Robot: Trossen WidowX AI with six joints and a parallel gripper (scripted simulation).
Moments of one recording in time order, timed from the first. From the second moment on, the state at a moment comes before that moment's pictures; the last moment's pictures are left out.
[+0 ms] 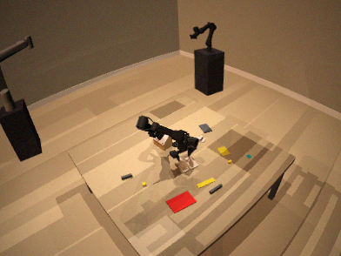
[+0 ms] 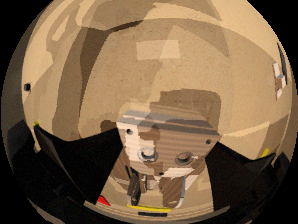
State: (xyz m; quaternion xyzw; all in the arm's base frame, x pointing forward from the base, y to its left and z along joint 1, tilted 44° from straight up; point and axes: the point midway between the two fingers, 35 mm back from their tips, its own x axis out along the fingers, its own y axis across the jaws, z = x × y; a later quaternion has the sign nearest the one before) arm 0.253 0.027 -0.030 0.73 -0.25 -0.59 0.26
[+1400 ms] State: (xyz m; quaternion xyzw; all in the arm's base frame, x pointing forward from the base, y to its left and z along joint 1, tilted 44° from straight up) arm 0.253 0.027 -0.030 0.73 -0.25 -0.59 0.26
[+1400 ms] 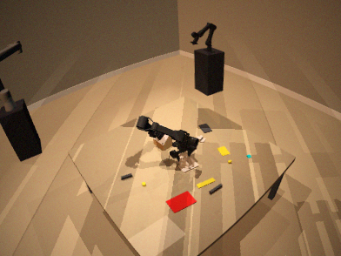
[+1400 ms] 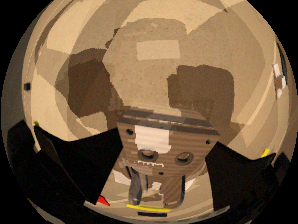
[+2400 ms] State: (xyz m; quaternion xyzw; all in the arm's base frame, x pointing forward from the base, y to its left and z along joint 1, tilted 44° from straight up) arm 0.254 0.026 -0.030 0.73 -0.25 -0.59 0.26
